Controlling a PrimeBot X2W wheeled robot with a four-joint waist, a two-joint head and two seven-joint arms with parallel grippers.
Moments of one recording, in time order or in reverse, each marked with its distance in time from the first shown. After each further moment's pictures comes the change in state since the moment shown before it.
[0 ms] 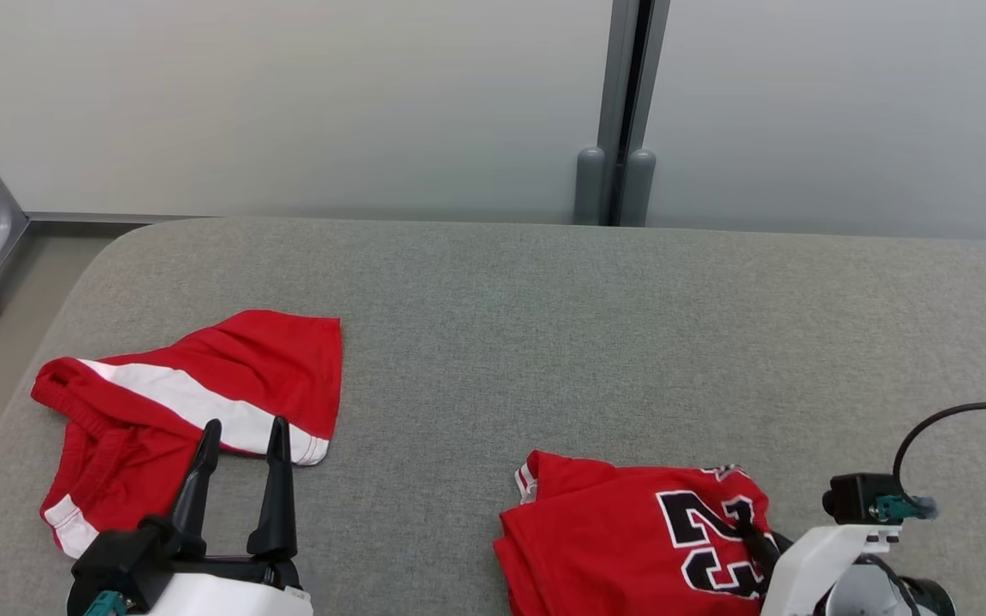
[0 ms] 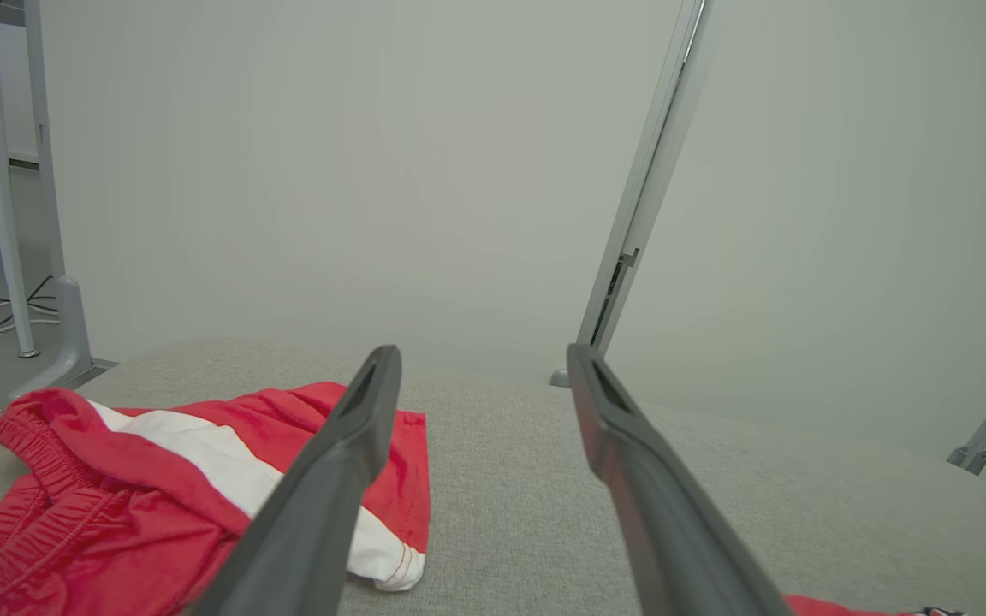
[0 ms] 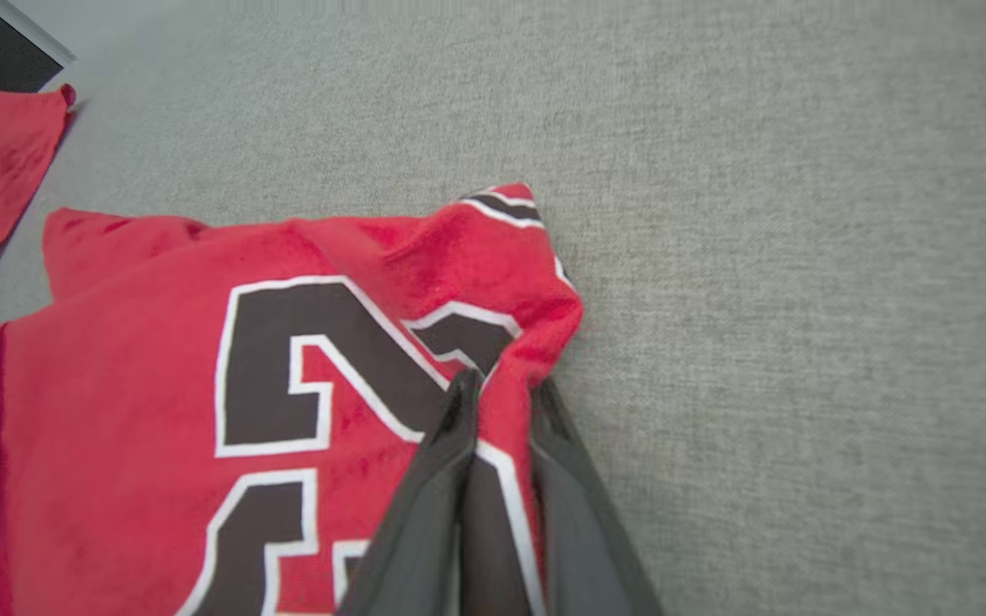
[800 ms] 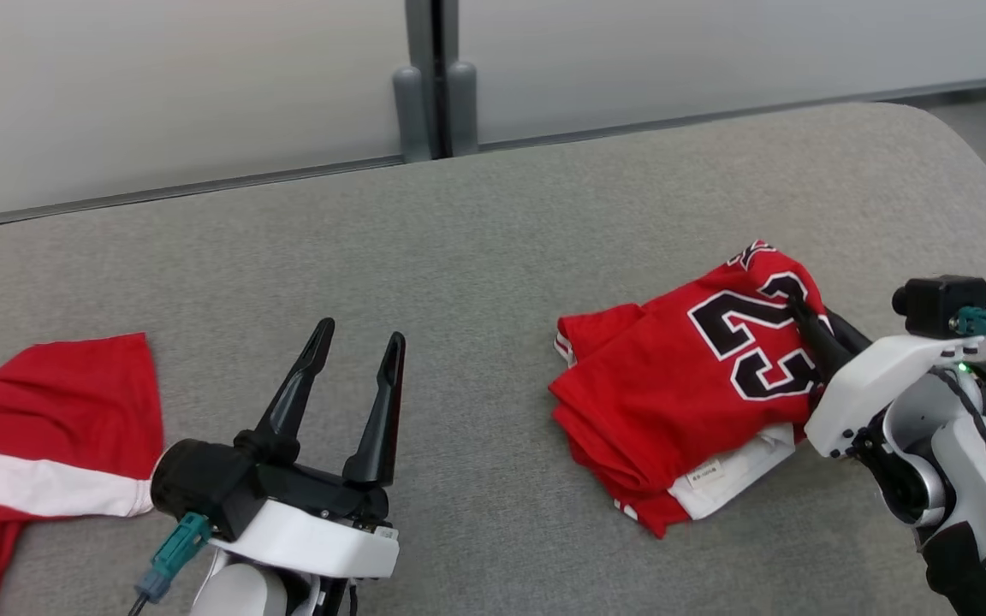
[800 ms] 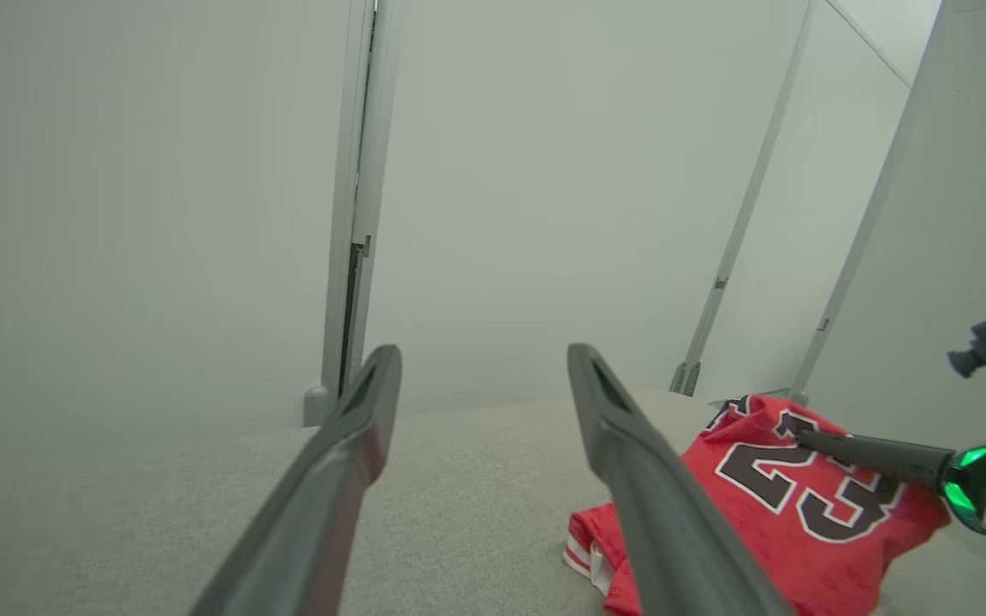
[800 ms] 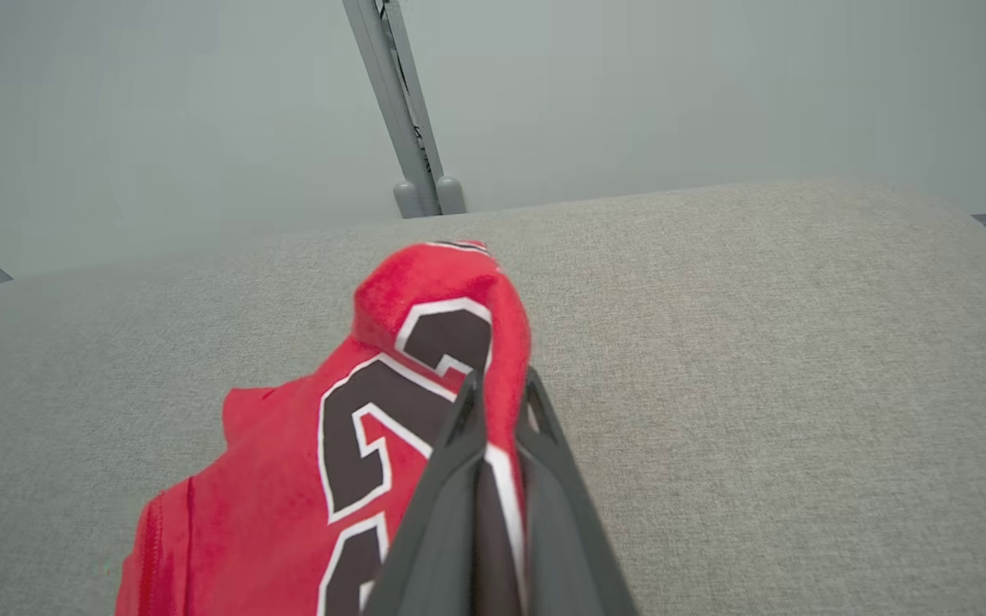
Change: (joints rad) left arm -0.158 0.000 -0.181 -0.057 0.033 -0.036 -0.001; right arm -0.325 -0.153 0.088 -0.049 0.035 0.000 -0.146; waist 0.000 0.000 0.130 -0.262
